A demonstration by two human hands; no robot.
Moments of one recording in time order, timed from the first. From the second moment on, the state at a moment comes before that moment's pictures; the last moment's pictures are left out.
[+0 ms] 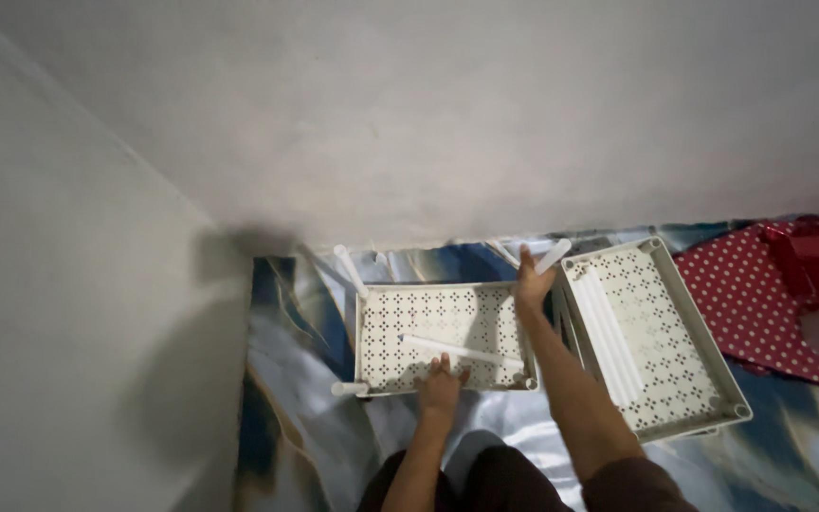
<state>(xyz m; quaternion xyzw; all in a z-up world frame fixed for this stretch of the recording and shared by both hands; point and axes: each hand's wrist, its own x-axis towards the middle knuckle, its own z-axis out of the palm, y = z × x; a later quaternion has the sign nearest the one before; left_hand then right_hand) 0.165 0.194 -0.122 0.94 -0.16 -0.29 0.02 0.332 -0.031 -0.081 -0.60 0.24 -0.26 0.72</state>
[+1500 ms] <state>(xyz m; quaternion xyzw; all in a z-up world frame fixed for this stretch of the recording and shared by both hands) 0.150 0.283 -0.159 0.98 -0.16 0.09 0.00 0.183 0.265 -0.022 -0.86 -0.04 0.27 0.44</state>
